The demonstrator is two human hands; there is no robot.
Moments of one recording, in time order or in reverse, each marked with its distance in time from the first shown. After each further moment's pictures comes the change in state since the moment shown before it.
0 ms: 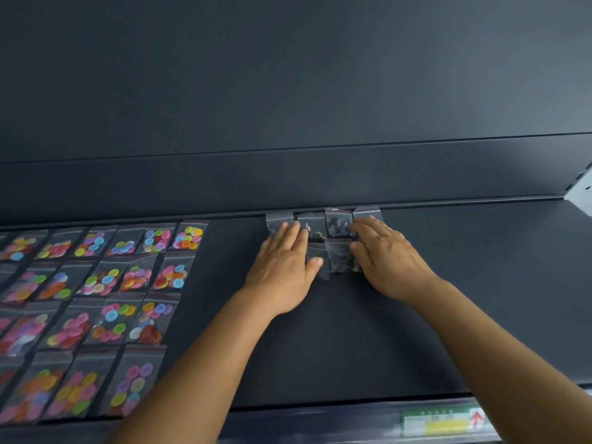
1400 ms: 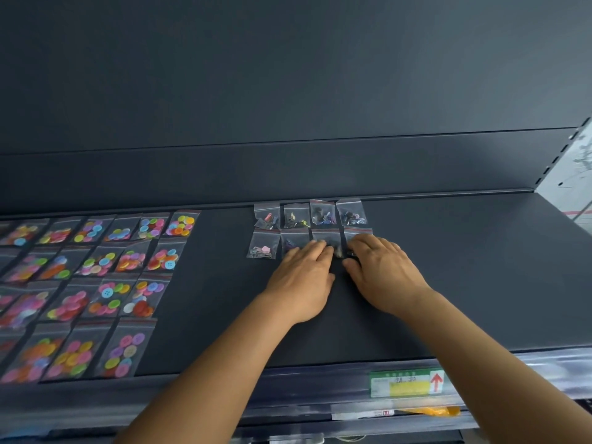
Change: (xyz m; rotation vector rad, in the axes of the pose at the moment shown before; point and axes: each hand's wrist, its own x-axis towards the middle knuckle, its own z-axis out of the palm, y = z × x) left_hand -0.026 0.055 0.021 0.038 0.007 0.169; right_hand -0.051 0.001 -0.003 -0.151 -0.070 0.059
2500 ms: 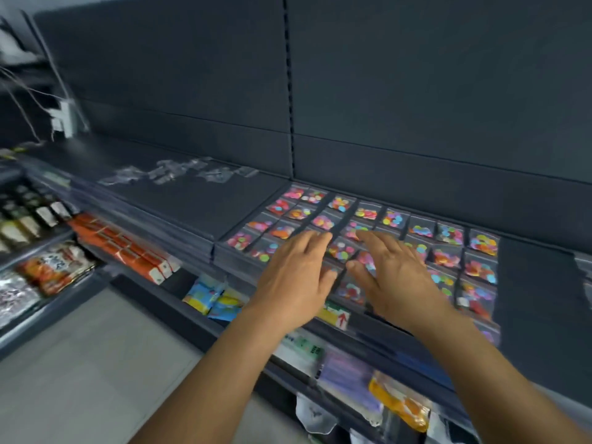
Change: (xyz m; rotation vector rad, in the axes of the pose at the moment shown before) left_hand -0.354 -0.270 -0.099 -0.035 0.445 -0.581; right_hand -0.013 -0.441 0.031 0.192 0.012 -0.528
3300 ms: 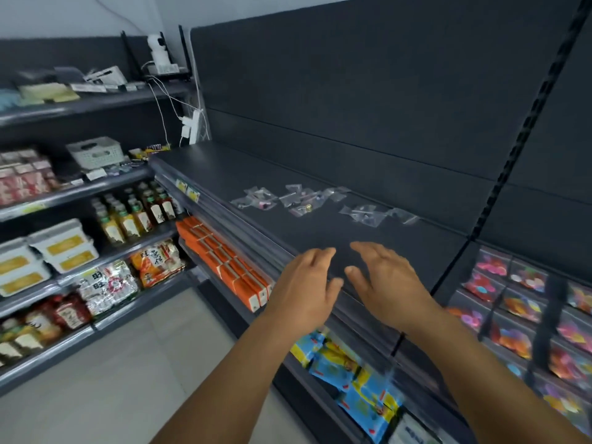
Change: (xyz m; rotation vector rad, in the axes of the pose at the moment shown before) left_hand 0.031 -0.333 -0.074 -0.035 0.124 -0.235; right_hand 0.233 -0.252 0.145 0.092 -0.117 -0.268
